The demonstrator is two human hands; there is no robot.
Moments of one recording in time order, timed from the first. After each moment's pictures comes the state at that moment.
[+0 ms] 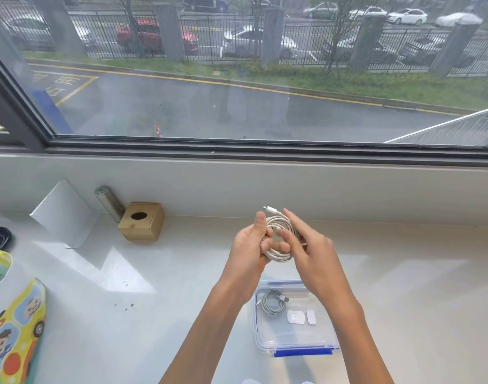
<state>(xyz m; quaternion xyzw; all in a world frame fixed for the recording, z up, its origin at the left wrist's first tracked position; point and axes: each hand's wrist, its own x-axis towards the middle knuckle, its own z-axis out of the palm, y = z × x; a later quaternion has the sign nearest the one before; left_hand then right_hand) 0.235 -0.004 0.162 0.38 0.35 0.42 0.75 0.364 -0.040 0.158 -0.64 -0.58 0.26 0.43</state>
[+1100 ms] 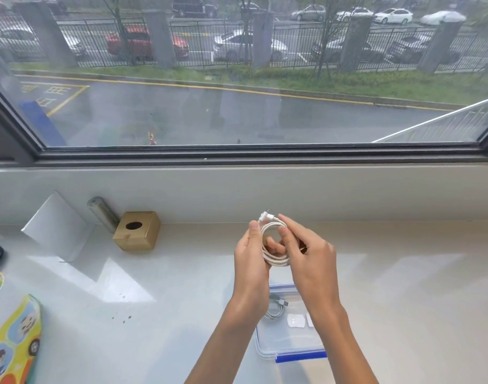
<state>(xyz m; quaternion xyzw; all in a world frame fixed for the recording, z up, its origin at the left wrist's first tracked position) 0.260 -0.017 0.164 0.32 0.40 0.53 0.68 0.352 -0.041 0.158 -0.67 -0.48 0.22 0.53</state>
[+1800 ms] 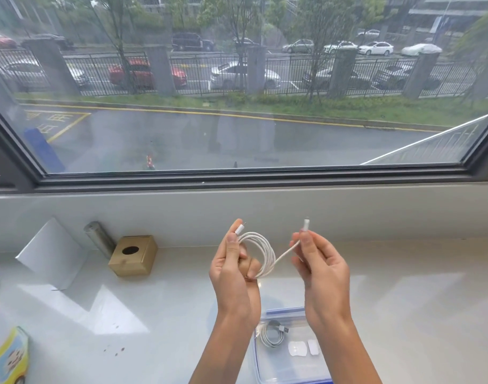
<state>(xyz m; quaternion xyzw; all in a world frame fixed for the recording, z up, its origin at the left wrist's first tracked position) 0.248 -0.006 0.185 0.19 0.34 0.65 0.65 0.355 -0.041 0.180 -0.45 -0.20 0.44 0.75</state>
